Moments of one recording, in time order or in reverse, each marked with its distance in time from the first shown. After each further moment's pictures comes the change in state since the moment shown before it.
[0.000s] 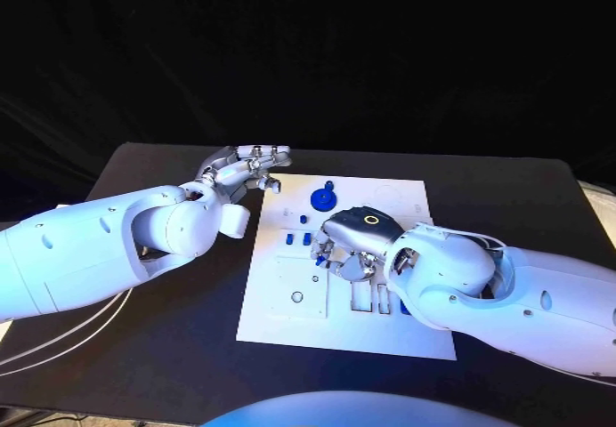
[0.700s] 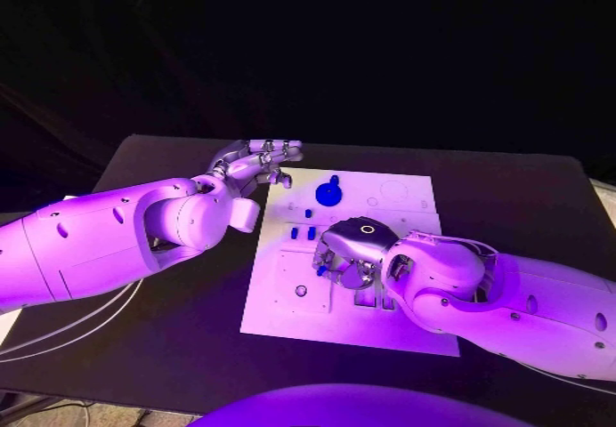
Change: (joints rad) left arm -0.002 0.012 -0.001 -0.001 0.000 0.006 -0.004; left_hand 0.000 0.000 -0.003 0.003 0.000 0.000 0.000 0.000 -0.001 0.000 0.000 0.000 0.001 0.000 0.000 0.000 -0.003 0.000 0.000 0.000 -0.006 -0.002; right arm -0.034 0.037 -0.004 -0.052 -0.012 0.051 0.022; right_hand -0.005 0.000 0.000 0.000 0.000 0.001 0.004 -0.005 0.000 0.000 0.000 -0.001 -0.002 0.000 0.000 0.000 0.000 0.000 0.000 0.000 0.000 -0.001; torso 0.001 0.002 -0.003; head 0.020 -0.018
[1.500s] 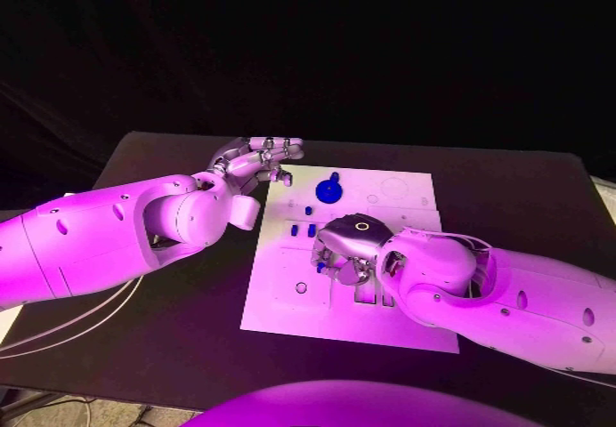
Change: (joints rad) left arm 0.000 -0.001 0.000 0.001 0.000 0.007 -0.006; left_hand 0.000 0.000 -0.004 -0.004 0.000 0.000 0.000 0.000 0.000 0.000 0.000 0.000 0.000 0.000 0.000 0.000 -0.002 0.000 0.000 0.000 0.000 -0.002; right arm -0.001 0.029 0.001 -0.027 -0.031 0.033 -0.006; right_hand -0.003 -0.002 -0.001 0.000 0.004 -0.010 0.006 0.000 0.001 -0.003 0.003 -0.012 -0.001 0.000 0.000 0.000 -0.004 0.000 0.000 0.000 0.000 -0.006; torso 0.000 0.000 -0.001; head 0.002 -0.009
